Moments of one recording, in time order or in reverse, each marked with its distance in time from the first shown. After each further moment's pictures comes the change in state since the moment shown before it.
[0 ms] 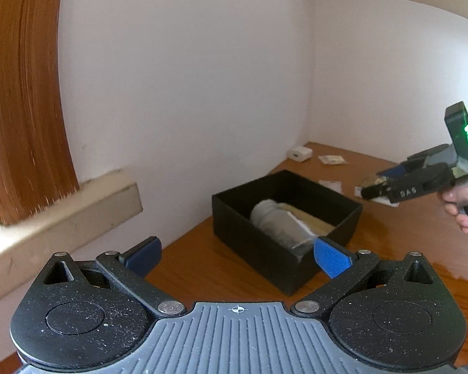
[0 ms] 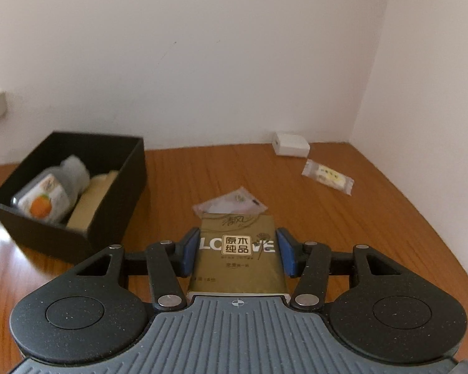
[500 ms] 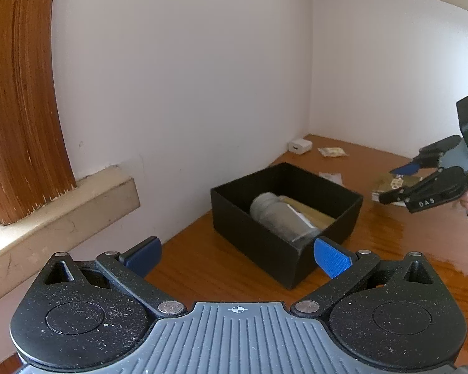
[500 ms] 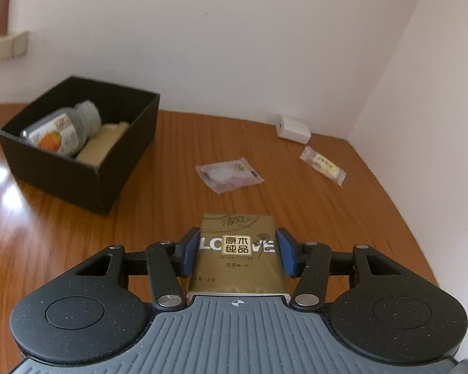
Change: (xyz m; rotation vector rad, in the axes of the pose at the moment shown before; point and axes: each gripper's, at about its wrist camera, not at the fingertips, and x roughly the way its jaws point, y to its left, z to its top) left arm 0.004 -0.002 -0.004 0.009 0.025 0.008; right arm -0.026 0.021 -0.017 -0.186 0.071 -0.053
